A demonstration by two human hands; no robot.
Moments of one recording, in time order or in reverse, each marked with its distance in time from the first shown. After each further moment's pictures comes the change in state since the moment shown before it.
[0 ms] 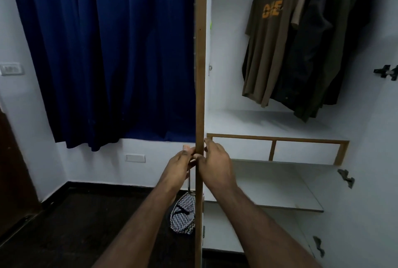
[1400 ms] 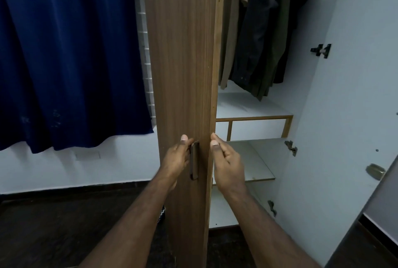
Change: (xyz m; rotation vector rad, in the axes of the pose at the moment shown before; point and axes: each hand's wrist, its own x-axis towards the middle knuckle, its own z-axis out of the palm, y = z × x) left_hand 0.061 -0.041 0.112 -0.094 -0.208 -0.051; right_hand -0.027 0.117 -0.062 0.579 0.238 0.162
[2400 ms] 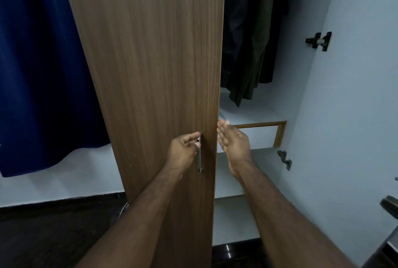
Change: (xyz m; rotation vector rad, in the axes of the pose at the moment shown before) left_hand 0.200 -0.024 0.147 0.071 0.077 0.093; right_hand 0.219 0.103 -0.118 0.283 -0.011 0.222
